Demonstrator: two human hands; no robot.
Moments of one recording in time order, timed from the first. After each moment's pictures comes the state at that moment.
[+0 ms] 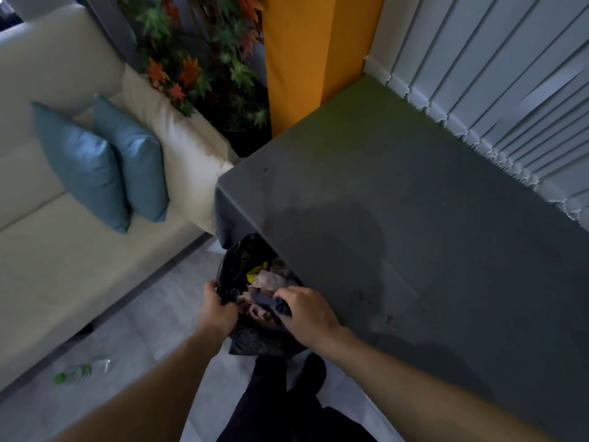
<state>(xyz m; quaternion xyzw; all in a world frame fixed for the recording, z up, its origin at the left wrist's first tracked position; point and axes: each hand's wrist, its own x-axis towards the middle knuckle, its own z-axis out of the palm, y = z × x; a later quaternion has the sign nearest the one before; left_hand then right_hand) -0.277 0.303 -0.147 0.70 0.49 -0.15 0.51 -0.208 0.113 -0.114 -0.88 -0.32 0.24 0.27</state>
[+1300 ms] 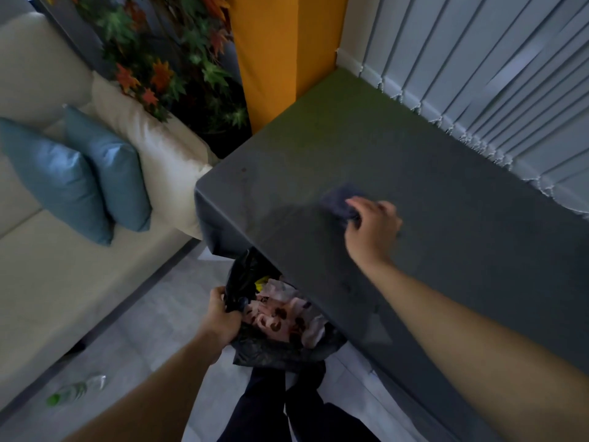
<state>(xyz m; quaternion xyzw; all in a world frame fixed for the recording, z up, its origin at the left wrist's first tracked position) -0.272 0.279 -0.135 0.70 0.43 -0.25 0.52 -0.081 0.034 -0.100 -0.96 -0.02 -0.08 0.28</state>
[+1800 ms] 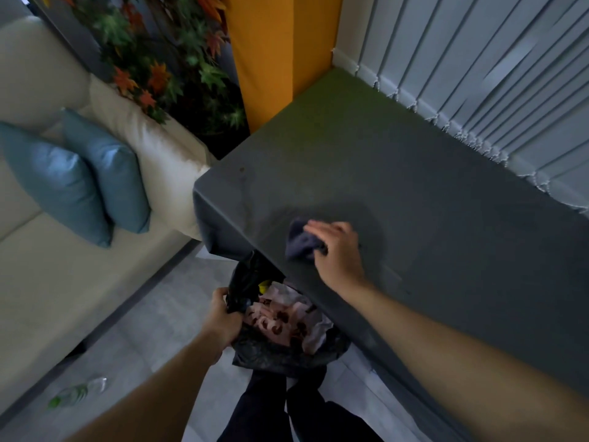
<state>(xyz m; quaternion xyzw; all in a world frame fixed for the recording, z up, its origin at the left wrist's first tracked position) -0.273 0.272 -0.130 0.70 0.44 -0.24 0.52 -0.128 0.060 -0.115 -0.93 -0.17 0.01 0.33</state>
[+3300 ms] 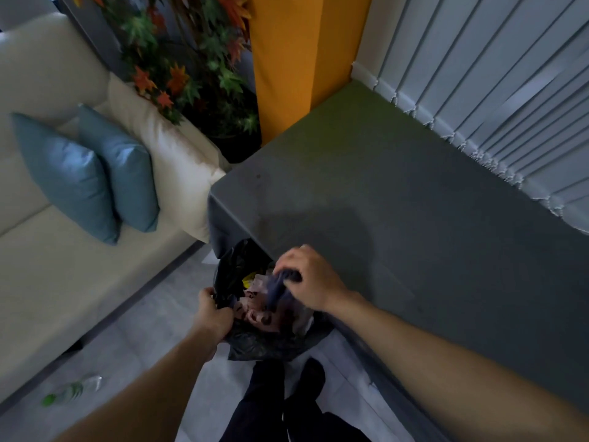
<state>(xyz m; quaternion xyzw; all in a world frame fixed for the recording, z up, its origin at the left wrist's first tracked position) -0.265 0.308 -0.128 0.66 0.50 -0.20 0.53 -0.143 0.117 -0.102 -0.85 -0.34 0.14 0.38</state>
